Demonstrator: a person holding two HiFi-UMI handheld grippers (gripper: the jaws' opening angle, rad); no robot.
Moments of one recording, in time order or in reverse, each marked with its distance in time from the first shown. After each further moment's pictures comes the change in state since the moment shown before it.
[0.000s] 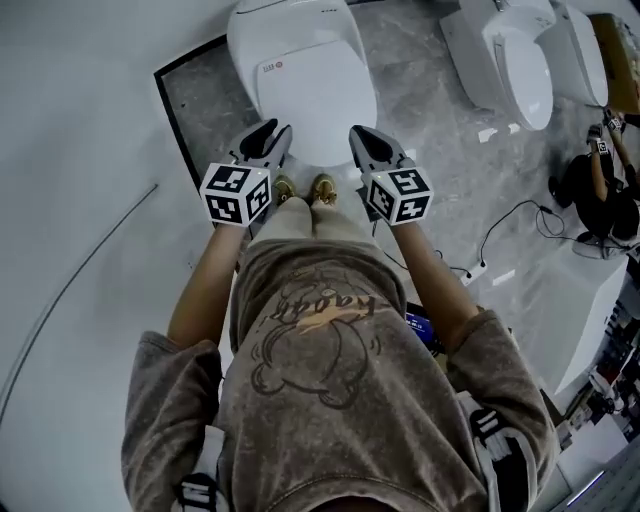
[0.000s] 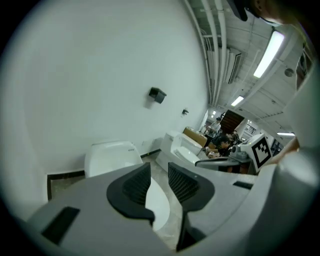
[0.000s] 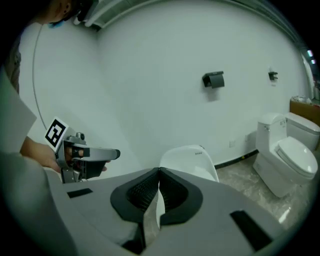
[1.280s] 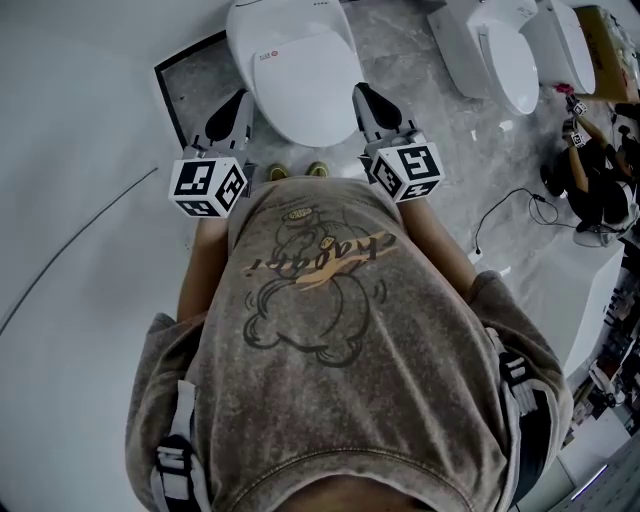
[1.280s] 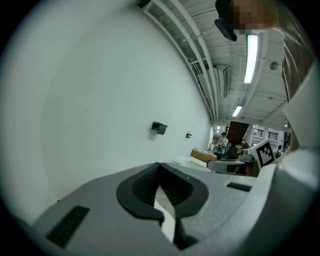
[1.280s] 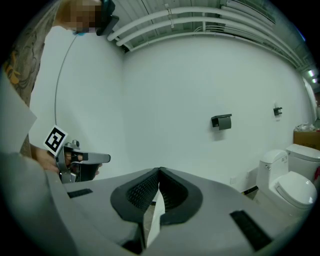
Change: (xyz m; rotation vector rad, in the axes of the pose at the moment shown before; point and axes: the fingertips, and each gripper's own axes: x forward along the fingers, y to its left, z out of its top) left arm -0.101 -0.024 0.089 0.104 -0.338 0.108; right arm -0.074 0.041 0.106 -0.190 -0.320 0.014
